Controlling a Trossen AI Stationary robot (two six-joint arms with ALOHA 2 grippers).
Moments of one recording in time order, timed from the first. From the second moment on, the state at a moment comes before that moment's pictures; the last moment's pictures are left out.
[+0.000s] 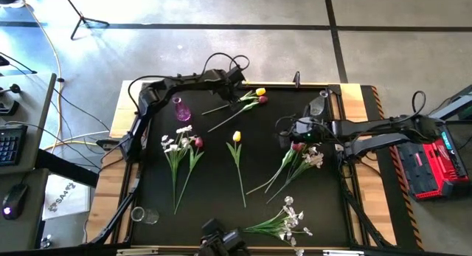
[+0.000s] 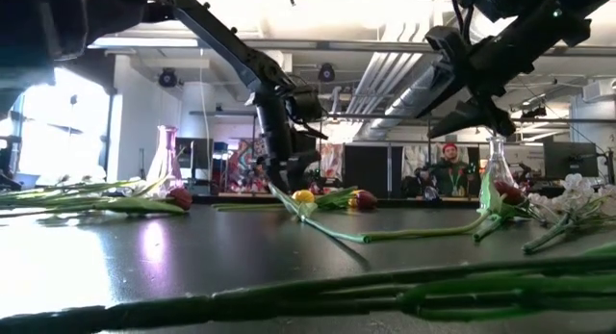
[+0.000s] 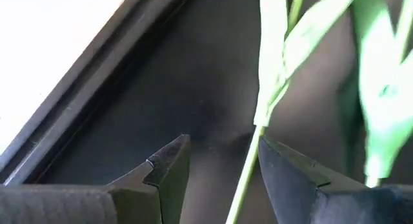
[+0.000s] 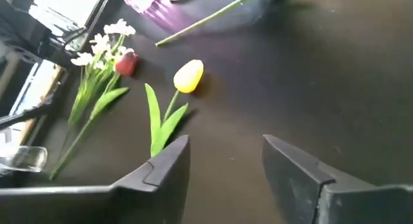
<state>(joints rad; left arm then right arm) 0.58 2.23 1.72 -0.72 -0.10 -0.07 -0.07 1.04 0.56 -0.20 0.21 0.97</state>
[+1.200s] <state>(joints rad) 0.59 2.25 1.72 -0.93 0.01 -0.13 -0.08 1.04 0.56 -0.03 0.17 1.06</state>
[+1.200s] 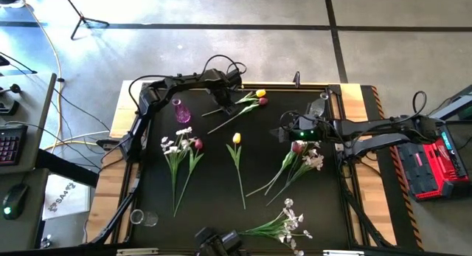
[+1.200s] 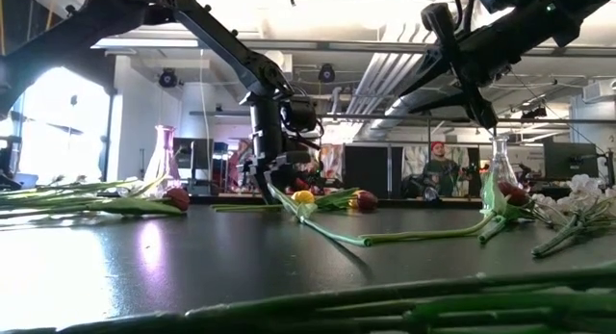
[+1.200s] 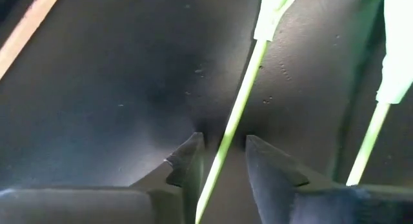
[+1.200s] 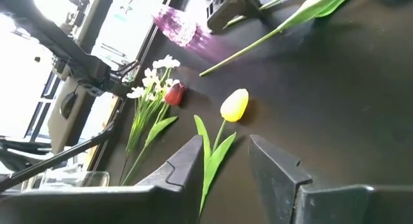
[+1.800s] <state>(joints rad) 0.58 2.16 1.78 -0.96 0.03 -0.17 -0.08 1.04 0.58 0.00 0.19 0.98</state>
